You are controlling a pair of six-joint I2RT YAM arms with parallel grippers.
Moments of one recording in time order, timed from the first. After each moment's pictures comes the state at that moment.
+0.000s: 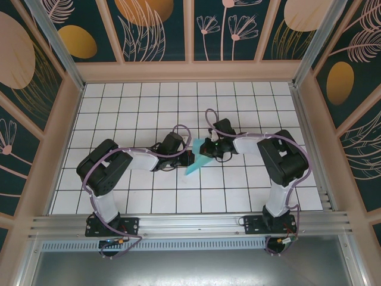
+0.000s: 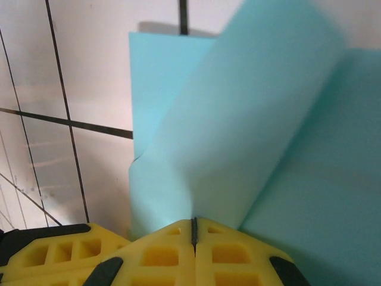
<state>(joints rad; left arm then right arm) -0.72 1.83 0.79 0.22 0.30 -0.63 0.51 1.83 0.91 -0.08 -0.48 0.70</state>
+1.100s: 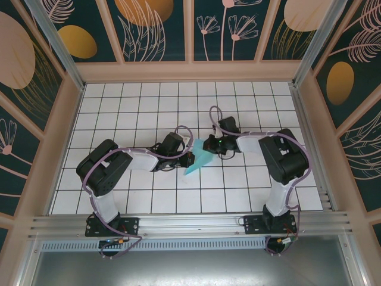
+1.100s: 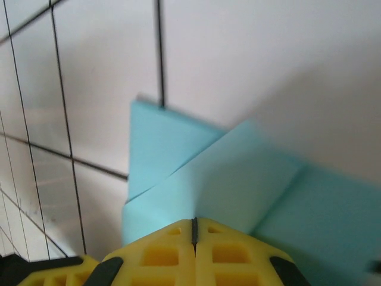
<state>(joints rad) -0.72 1.83 0.79 0.22 0.31 -0.52 0.44 1.85 0.90 -0.01 -0.48 0.67</state>
